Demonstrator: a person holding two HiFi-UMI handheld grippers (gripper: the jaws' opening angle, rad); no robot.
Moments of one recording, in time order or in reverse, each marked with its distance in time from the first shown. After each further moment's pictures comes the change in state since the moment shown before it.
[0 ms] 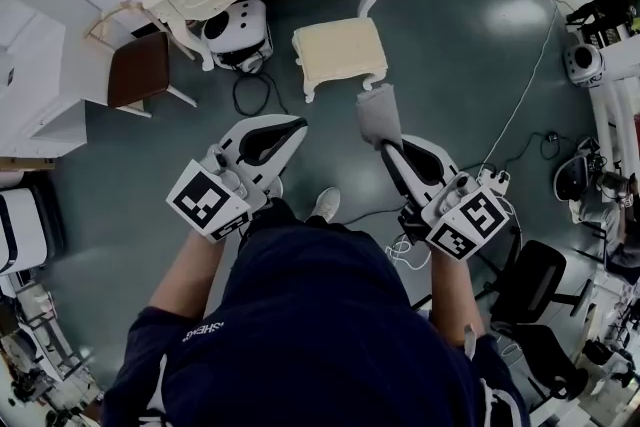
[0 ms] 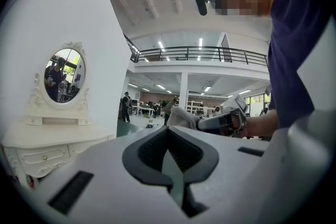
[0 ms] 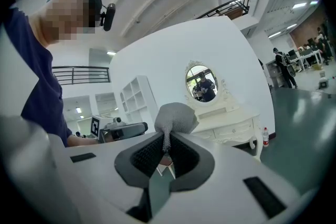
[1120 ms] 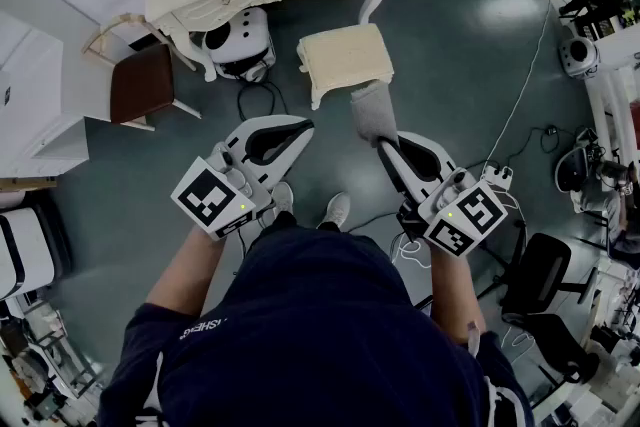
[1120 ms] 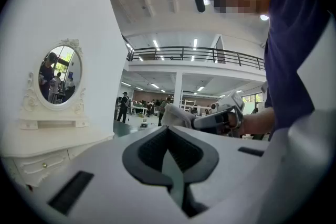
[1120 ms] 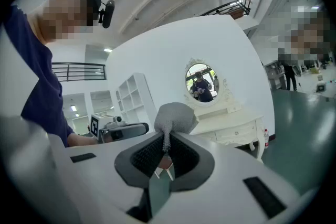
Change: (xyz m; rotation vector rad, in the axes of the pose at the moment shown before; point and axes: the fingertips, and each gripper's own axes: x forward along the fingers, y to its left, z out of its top) left arm -0.026 0.052 0.013 0.008 0.014 -0.085; right arm 0.070 0.021 0.013 -0.010 0.014 -0.045
